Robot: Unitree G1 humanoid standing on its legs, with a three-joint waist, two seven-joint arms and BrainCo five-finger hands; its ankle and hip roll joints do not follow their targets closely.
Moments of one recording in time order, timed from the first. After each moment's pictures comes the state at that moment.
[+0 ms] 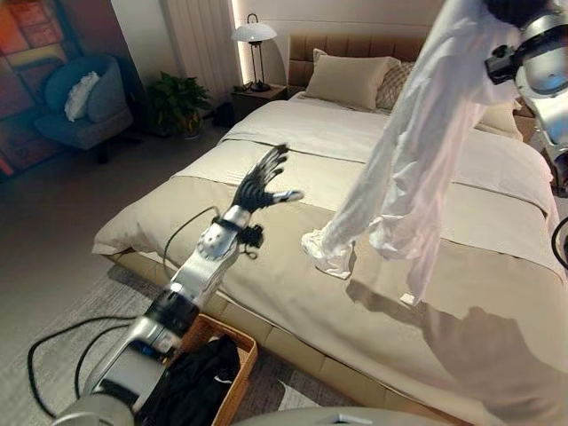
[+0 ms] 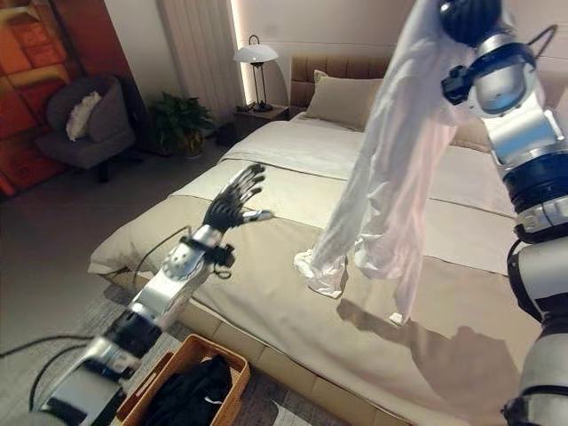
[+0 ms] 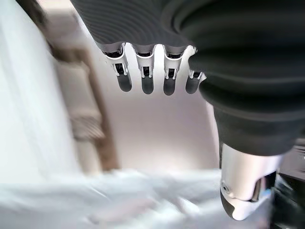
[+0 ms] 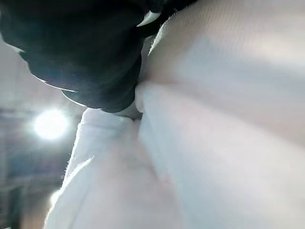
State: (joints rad) left arm -0.63 0.41 -0.53 0.26 -0.50 -0.24 0.05; right arm -1.34 -0.93 0.67 0.65 0.23 -0.12 -0.19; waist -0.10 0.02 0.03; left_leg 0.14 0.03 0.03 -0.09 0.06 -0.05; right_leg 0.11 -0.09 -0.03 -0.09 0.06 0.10
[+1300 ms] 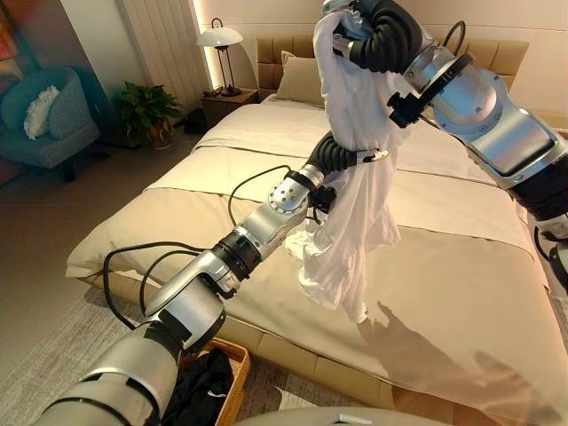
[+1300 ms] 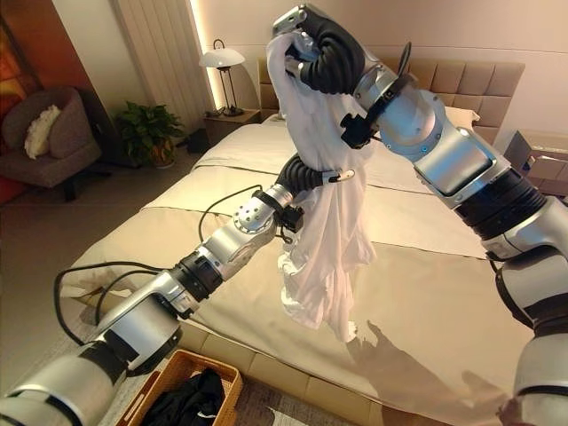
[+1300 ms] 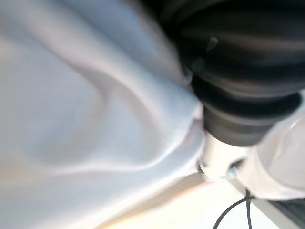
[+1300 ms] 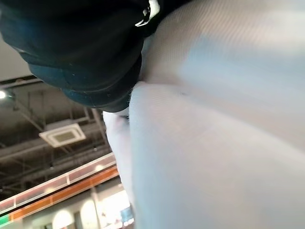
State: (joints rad) left arm -0.96 0.22 -0.73 0.52 -0.58 -0.18 0.04; right arm -1.29 -0.92 0.80 0.18 0.42 -0.15 -0.03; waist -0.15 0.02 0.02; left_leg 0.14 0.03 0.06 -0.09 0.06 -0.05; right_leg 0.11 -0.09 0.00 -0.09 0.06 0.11
